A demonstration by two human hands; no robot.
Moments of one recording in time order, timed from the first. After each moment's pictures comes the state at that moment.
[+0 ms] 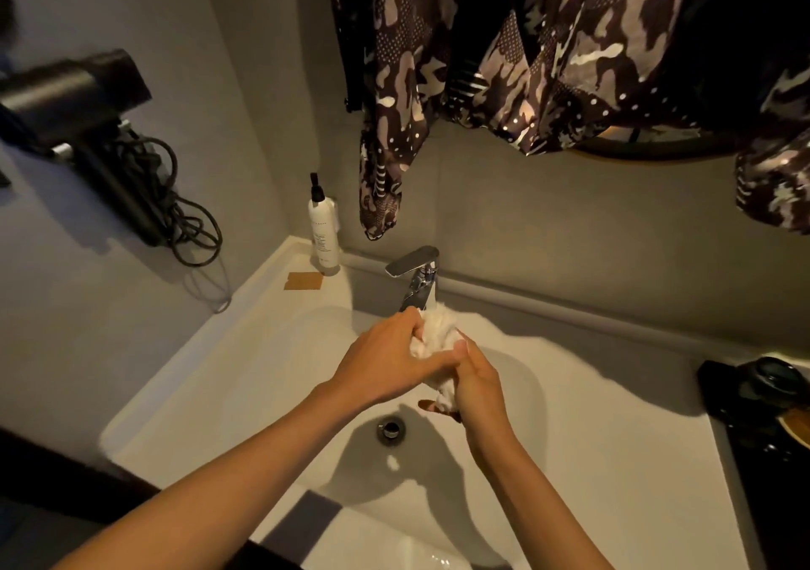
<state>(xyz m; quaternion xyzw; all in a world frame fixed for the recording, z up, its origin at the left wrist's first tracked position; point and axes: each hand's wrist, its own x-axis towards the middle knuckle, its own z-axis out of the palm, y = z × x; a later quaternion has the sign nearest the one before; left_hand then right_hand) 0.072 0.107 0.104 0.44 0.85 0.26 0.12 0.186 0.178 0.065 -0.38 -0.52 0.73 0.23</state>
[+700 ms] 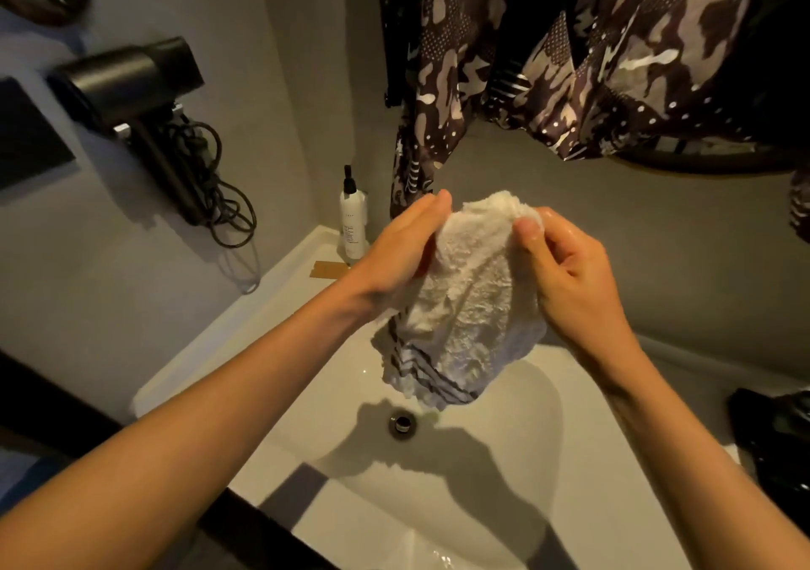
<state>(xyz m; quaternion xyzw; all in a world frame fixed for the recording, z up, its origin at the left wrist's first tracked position) 0.053 0.123 0.215 0.36 0.63 0.61 0.32 0.196 0.236 0.208 -0.10 -0.81 0.43 0.38</state>
